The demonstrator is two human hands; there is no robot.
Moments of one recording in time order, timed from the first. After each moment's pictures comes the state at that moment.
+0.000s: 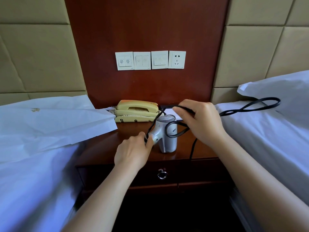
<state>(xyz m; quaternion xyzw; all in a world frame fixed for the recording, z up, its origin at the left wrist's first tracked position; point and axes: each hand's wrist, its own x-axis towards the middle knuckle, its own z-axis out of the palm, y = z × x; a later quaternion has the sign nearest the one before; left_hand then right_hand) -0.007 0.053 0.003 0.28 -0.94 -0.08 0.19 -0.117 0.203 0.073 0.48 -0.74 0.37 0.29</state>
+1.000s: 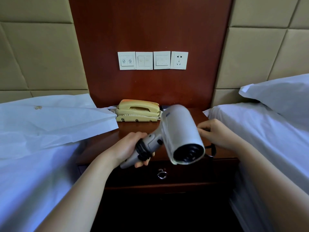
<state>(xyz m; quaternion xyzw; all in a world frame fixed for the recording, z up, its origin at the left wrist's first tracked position) 0.019 0.038 0.032 0.08 -0.78 -0.62 0.06 -0.184 0.234 0.032 0.50 -0.79 0.35 0.02</state>
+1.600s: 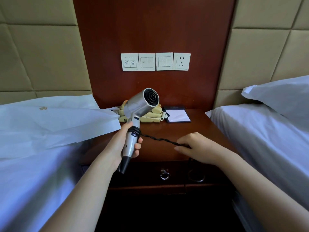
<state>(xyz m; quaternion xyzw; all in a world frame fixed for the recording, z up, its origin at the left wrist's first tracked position) 0.014 0.017 0.026 0.27 -0.52 -0.80 0.14 -0.126 0.204 0.032 0.56 -0.81 0.16 -0.03</state>
